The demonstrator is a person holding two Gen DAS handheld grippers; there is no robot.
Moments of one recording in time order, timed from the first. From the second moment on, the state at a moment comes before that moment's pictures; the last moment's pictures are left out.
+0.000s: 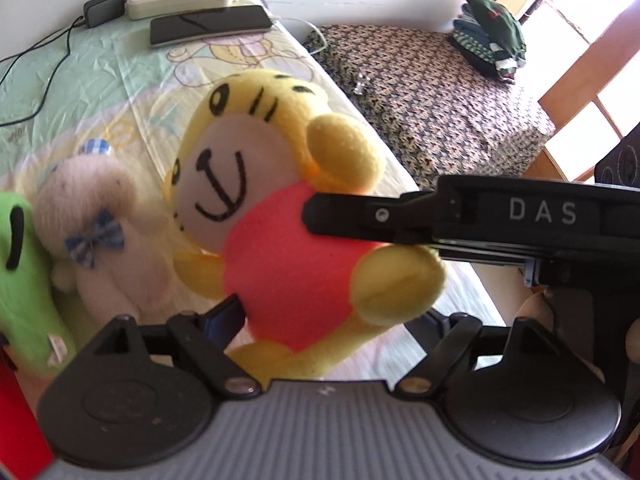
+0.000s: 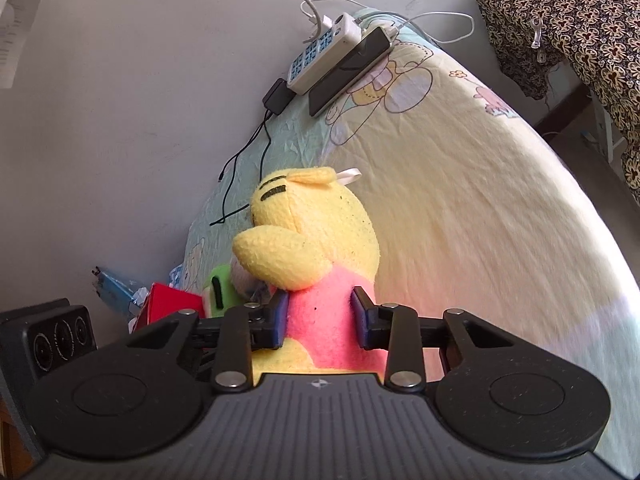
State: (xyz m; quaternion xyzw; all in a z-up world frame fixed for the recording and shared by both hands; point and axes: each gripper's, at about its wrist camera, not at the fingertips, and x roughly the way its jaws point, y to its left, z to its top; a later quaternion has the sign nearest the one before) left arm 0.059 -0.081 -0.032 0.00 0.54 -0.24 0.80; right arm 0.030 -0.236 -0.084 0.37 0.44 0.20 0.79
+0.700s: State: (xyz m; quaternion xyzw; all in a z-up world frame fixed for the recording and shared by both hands) left arm -0.038 -0.012 0.040 0.03 0.42 -0.21 0.88; right arm -0.030 -0.173 -0.008 0.35 0.35 0.31 0.81
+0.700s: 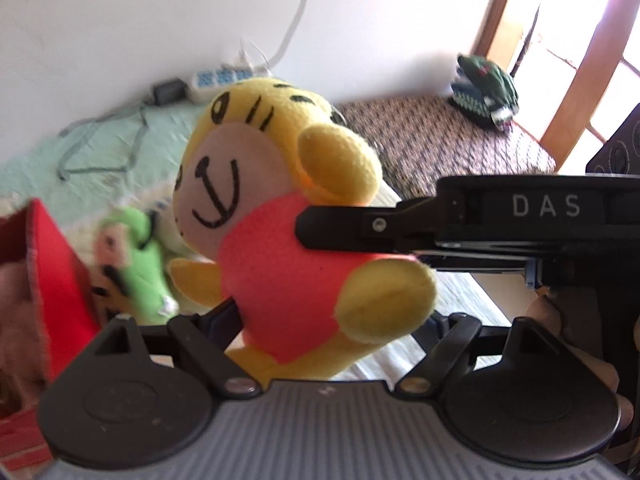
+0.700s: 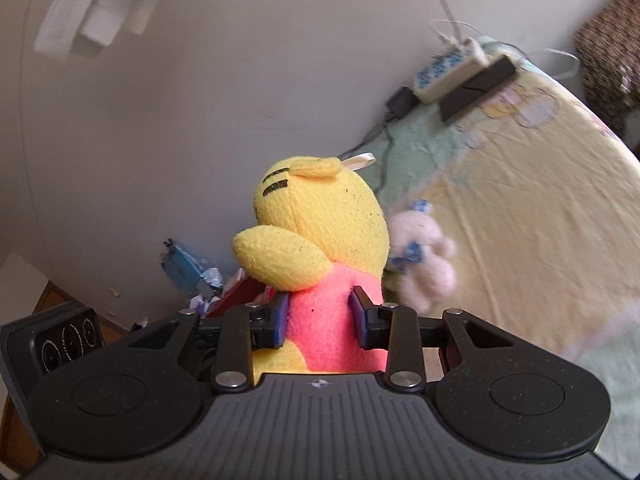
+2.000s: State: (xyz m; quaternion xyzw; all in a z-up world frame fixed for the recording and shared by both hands) left arm -0.044 0.279 0.004 0.00 0.45 -0.10 0.89; right arm -0.016 0.111 -0.027 0.26 0.41 0.37 0.79
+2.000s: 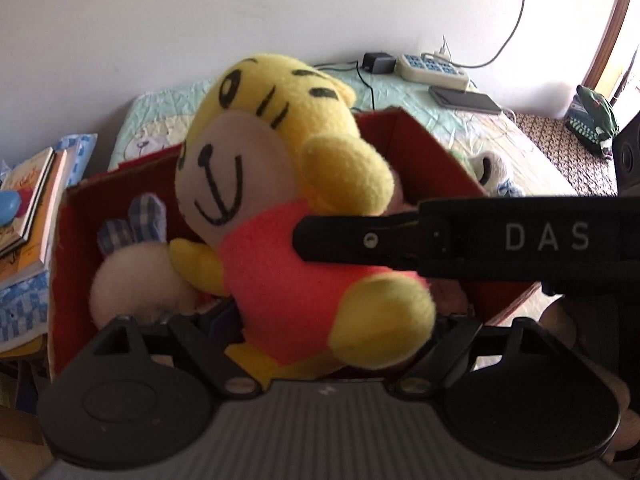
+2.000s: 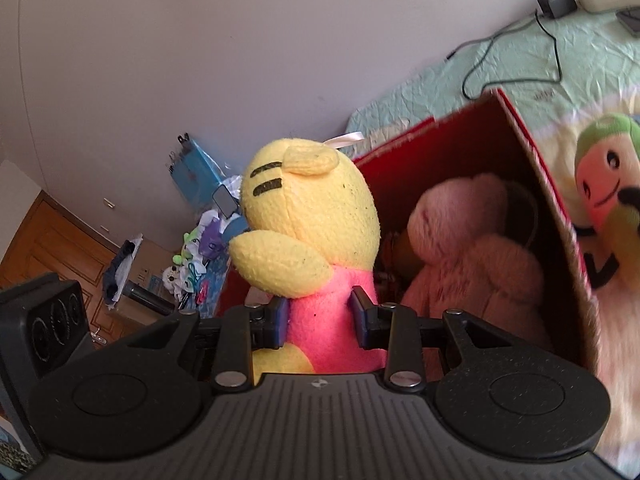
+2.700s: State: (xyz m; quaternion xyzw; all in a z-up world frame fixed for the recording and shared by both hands) left arm -0.036 0.290 -0.010 -0.04 0.49 -0.10 0.87; right arm -0.019 0.116 -0.028 0.25 0.44 0.29 0.81
